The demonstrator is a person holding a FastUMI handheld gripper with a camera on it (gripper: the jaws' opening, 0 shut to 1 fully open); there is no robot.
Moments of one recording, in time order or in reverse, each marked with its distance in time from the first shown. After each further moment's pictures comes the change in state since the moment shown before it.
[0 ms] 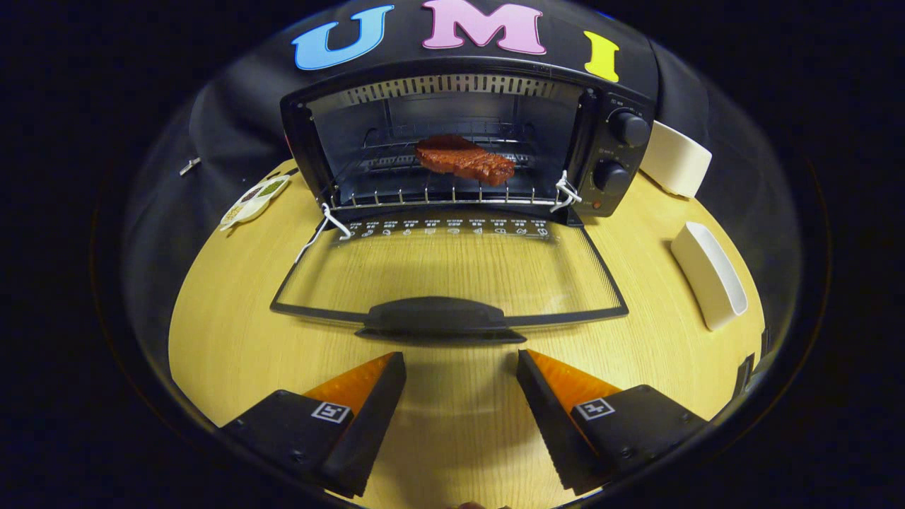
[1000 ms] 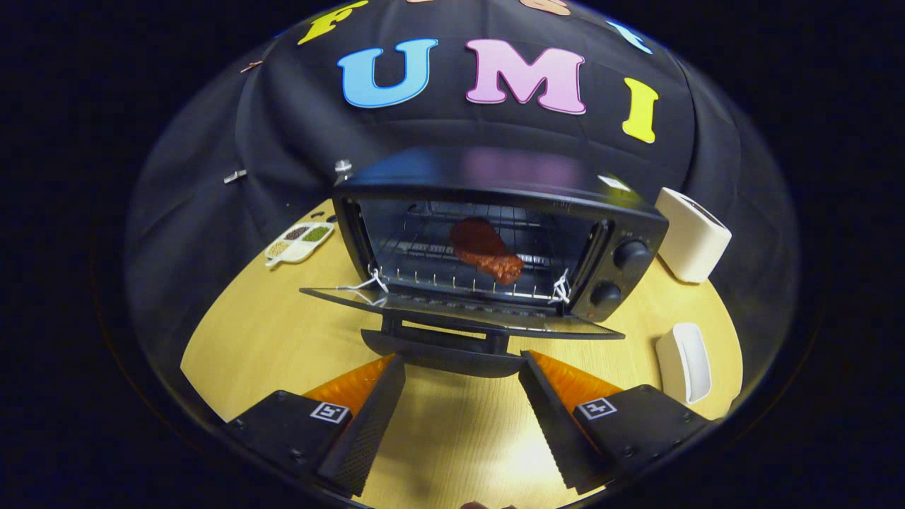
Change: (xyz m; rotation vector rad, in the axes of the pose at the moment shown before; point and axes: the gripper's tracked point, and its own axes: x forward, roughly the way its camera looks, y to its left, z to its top) arm -0.055 0.006 0.114 -0.122 -0.242 0.136
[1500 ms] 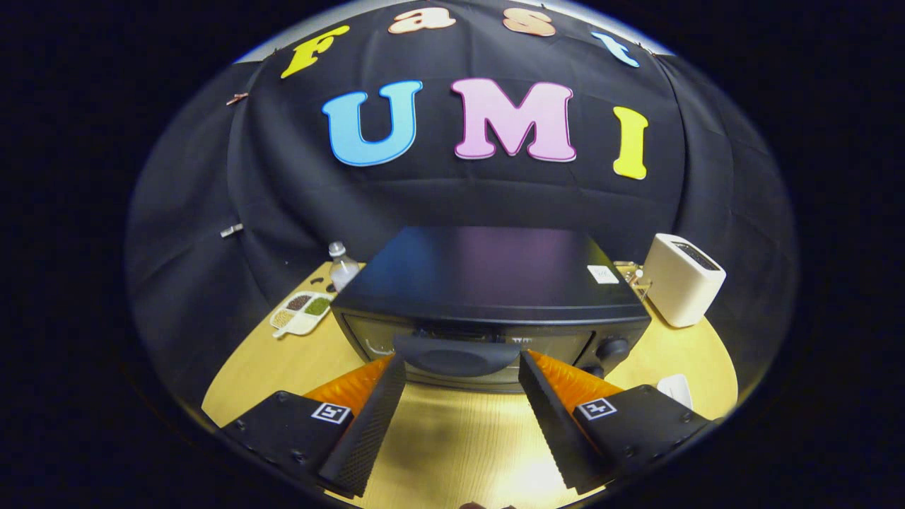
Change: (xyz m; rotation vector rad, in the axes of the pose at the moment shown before) arm -0.023 -0.007 0.106 0.057 -0.192 -0.002
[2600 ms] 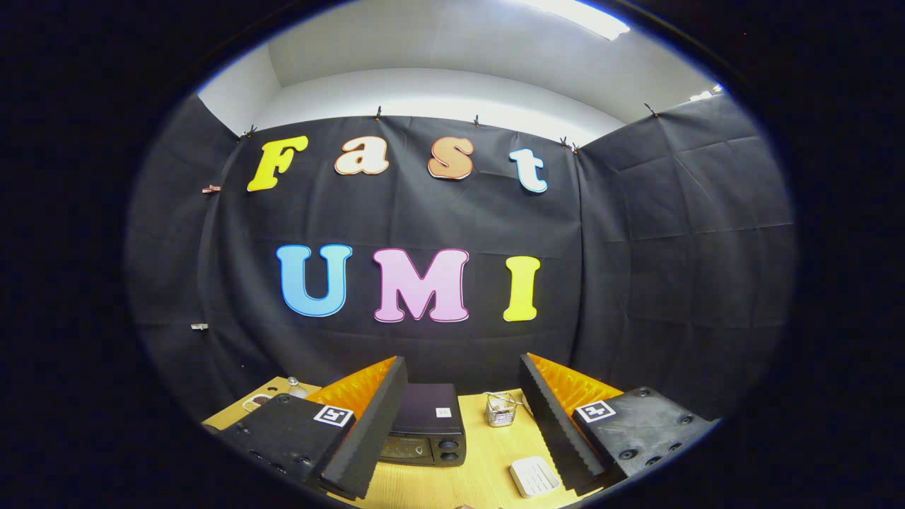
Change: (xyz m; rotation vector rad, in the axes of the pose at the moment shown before) arm -0.215 -0.126 0.179 -0.004 -0.532 -0.239
